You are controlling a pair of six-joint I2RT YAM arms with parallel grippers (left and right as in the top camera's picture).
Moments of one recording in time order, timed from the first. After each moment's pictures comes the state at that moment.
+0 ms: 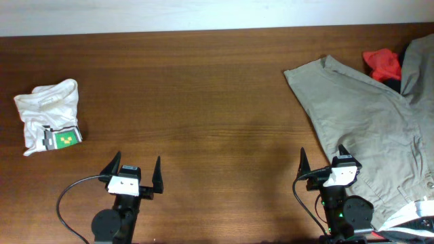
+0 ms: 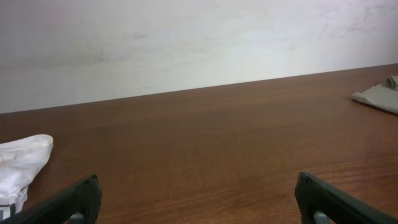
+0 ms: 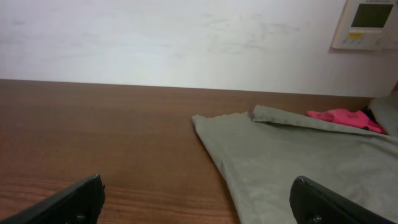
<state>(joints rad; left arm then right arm) -0.06 0.01 0.01 -0.07 0.08 0.06 0.04 0.01 0.01 -0.07 0.00 -0.03</state>
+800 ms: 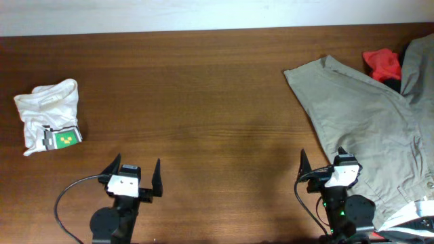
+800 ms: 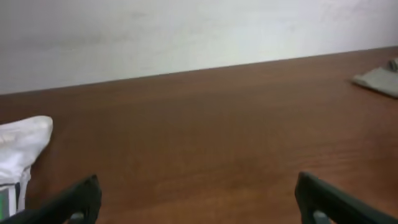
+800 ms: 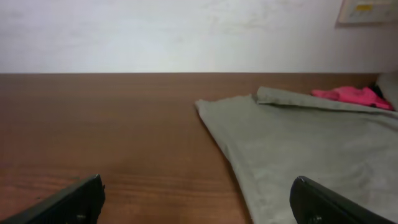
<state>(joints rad) -0.06 0.02 0.08 -0.21 0.08 0.06 0.04 0.04 0.09 -0.21 0.00 0.03</state>
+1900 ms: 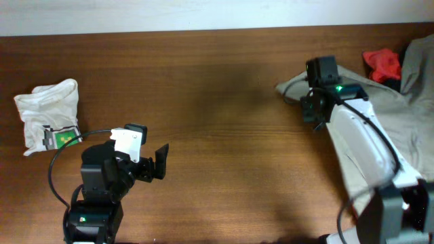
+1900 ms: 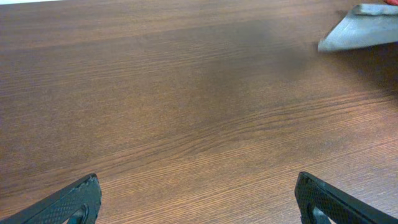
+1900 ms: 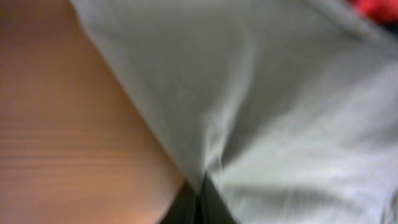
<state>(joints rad) -0.06 0.75 0.62 -0.47 0.23 0.06 0.13 1.63 1.35 -0.93 0.27 0.00</state>
